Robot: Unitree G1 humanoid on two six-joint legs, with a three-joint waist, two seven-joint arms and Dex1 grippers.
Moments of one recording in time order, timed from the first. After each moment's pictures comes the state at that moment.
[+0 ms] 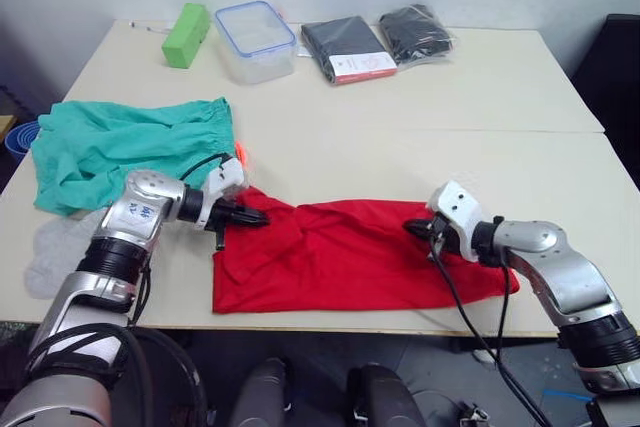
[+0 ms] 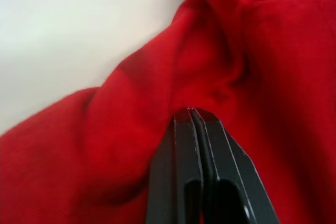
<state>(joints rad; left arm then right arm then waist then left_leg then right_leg) -0.81 0.66 -0.26 0.62 -0.14 0.21 -1.23 -0.33 -0.81 0.15 -0.11 0.23 0.48 0.84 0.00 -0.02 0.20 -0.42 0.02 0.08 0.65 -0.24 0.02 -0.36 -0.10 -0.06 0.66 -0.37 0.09</state>
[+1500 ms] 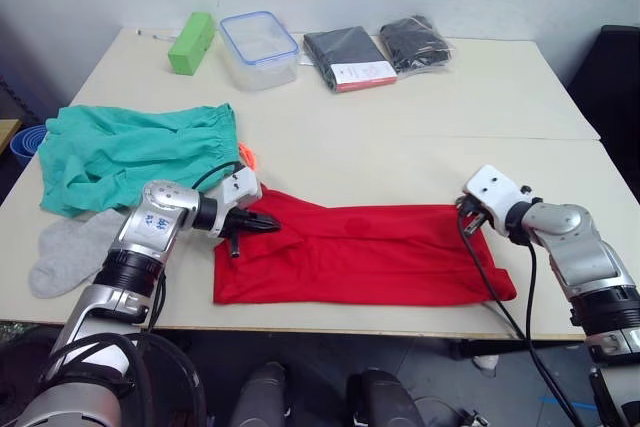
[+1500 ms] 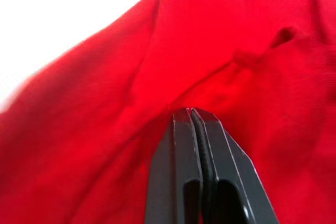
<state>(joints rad) -0.68 0.61 -0.18 0.42 -0.18 0.39 -1.24 -0.49 -0.78 0.07 0.32 0.02 0.31 0.67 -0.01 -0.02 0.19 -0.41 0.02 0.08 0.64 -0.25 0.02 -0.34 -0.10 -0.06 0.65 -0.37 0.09</state>
